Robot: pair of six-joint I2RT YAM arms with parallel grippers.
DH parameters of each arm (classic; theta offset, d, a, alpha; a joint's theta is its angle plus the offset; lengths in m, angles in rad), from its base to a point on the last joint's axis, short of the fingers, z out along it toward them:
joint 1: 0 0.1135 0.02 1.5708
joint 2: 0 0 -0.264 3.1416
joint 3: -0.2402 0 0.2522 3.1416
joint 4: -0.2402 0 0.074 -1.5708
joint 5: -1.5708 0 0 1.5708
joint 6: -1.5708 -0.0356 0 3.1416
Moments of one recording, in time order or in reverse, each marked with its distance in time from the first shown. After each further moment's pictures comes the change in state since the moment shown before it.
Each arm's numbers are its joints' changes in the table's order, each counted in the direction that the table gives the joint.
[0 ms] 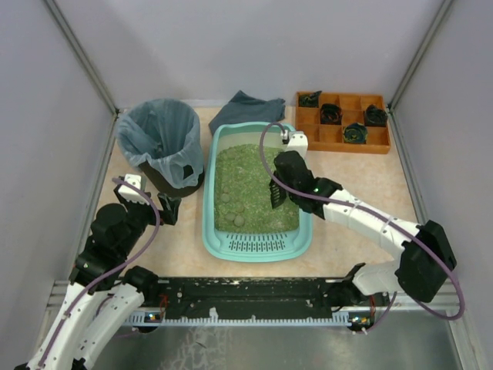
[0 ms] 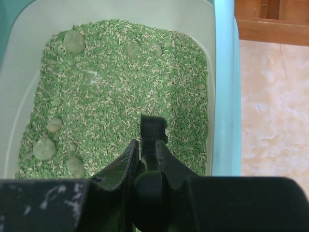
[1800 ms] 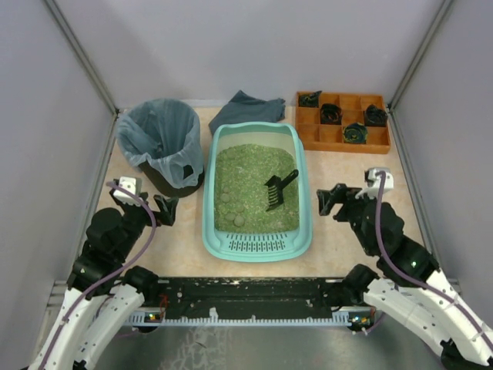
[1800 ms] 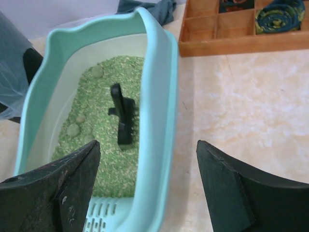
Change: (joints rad) left arm 0.000 0.044 0.000 0.000 0.009 0.000; right arm -0.047 0.825 0.192 -0.305 0.040 -0.031
